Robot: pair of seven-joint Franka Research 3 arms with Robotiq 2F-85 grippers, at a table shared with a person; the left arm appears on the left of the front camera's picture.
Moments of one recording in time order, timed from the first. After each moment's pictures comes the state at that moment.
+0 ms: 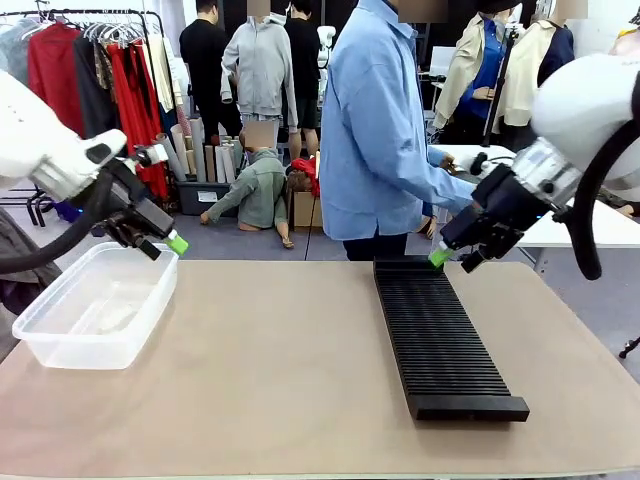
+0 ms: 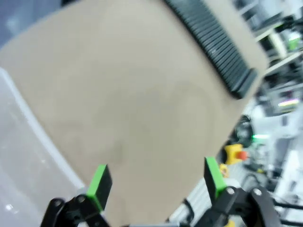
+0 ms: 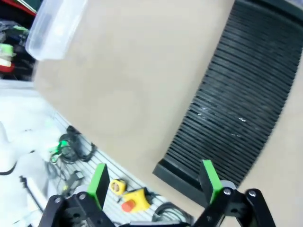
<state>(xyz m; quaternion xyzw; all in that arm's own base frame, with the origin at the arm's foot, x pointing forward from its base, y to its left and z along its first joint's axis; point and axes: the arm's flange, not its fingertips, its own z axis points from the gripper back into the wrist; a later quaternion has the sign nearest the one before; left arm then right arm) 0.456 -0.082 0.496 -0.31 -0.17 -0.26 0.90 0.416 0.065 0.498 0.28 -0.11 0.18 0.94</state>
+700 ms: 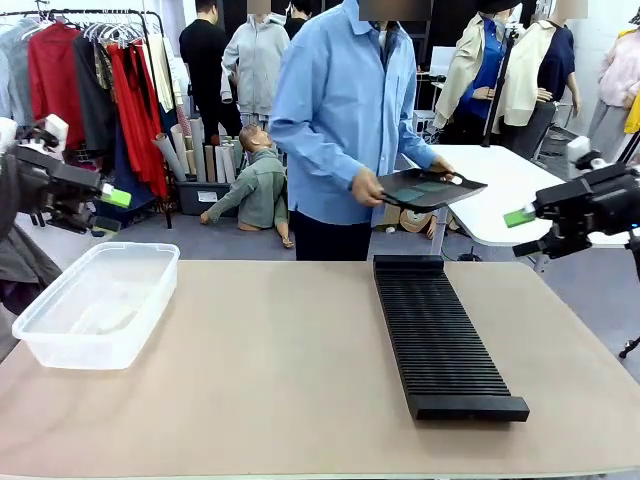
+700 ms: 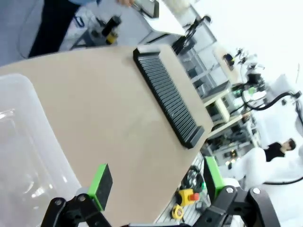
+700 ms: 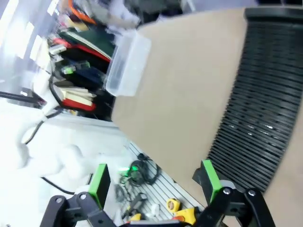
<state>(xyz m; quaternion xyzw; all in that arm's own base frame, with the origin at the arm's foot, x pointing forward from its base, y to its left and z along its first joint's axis) 0.451 0.032 0.502 -0.49 -0.26 -0.14 0.82 0.389 -0.069 0.492 0.51 -0.18 0.08 0.84</state>
